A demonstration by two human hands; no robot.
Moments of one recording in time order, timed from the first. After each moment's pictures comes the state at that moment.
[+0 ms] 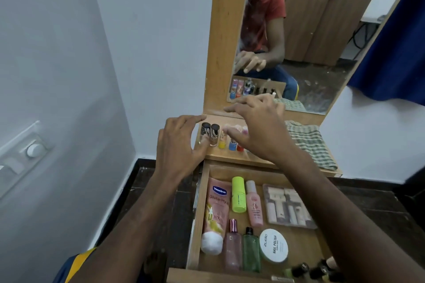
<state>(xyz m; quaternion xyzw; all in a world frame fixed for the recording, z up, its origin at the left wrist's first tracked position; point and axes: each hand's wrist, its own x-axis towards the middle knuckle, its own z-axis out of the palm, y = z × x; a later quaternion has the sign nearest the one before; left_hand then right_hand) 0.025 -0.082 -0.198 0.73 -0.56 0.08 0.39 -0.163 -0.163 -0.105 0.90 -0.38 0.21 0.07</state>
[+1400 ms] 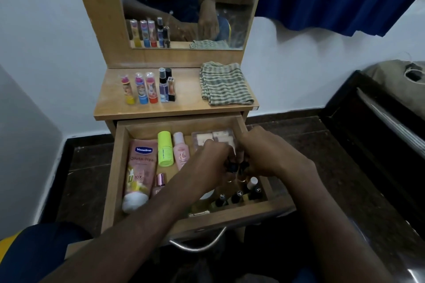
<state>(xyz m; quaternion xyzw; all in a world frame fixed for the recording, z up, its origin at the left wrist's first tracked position) -0.200 -0.093 -0.261 0.56 -0.78 -0.22 0.17 -0.361 -0.116 -0.178 0.85 -0.50 -0.12 -0.10</state>
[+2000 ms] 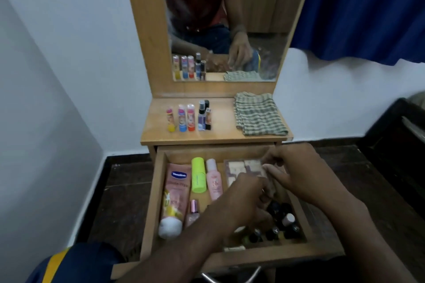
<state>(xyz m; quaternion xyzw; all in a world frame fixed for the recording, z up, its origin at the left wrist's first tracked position) -0.203 -0.082 -0.257 0.53 -0.76 -0.30 0.21 -0.368 -0.130 -0.181 0.86 -0.49 0.14 -0.08</state>
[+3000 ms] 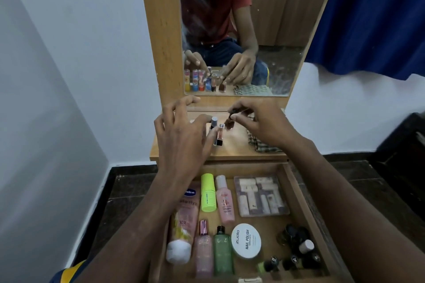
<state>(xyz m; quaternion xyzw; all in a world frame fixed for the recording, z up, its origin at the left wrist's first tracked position) -0.072 -0.123 -0.172 0.72 -0.60 0.17 0.30 -0.258 -0.241 -0.137 0.88 -0.36 0.28 -0.14</state>
